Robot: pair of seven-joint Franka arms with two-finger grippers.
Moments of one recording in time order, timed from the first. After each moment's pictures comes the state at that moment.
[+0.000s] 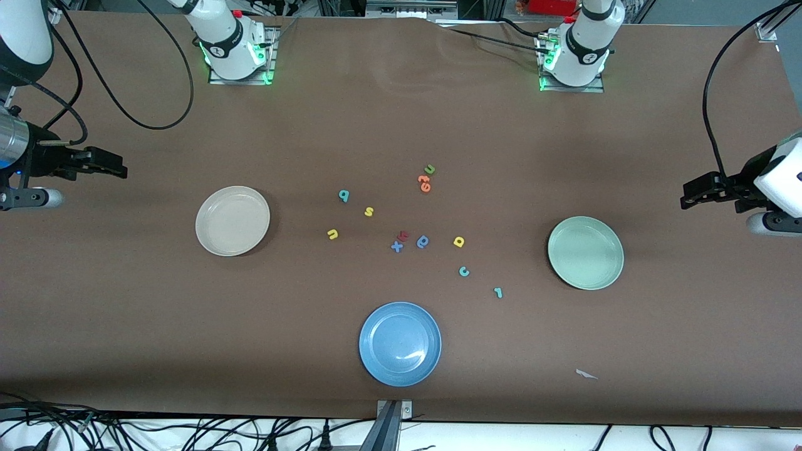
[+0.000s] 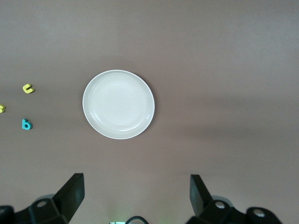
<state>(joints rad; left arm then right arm) -0.04 0.23 0.08 -1.41 -0.02 1.59 0.09 0.03 0.16 -0.06 -1.53 0.01 1.53 -0.08</state>
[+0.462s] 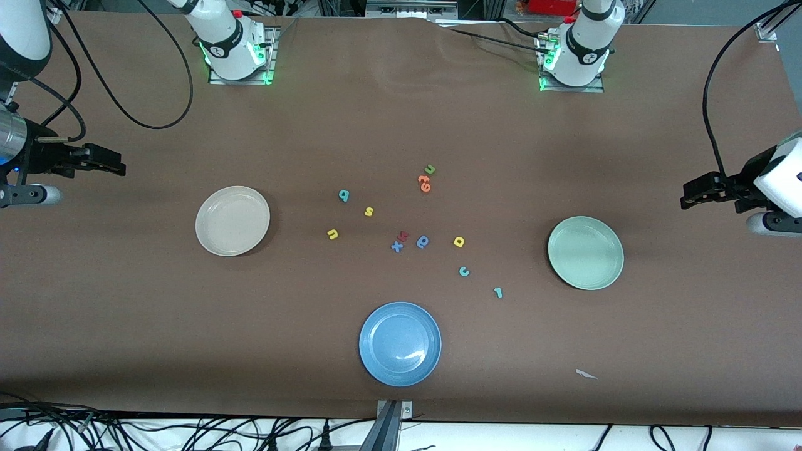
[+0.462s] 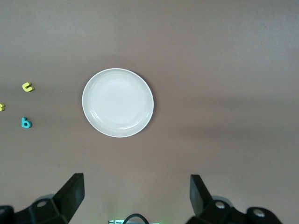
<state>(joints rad) -0.04 0.23 0.08 -1.41 -0.02 1.59 0.09 0.03 0.16 -0.06 -1.53 0.01 1.52 -0.08</state>
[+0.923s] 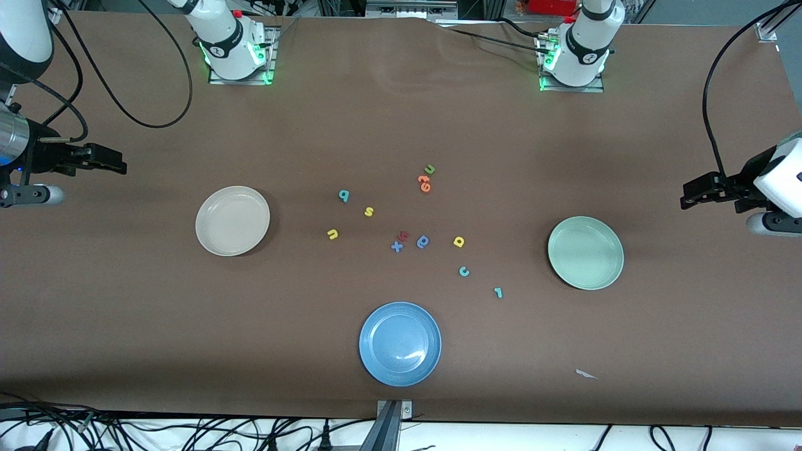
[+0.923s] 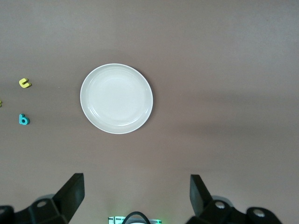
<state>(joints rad) -0.04 0.23 0.08 -1.41 -0.02 1.59 0.09 0.03 0.16 -0.06 -1.54 0.00 1.51 -0.08</state>
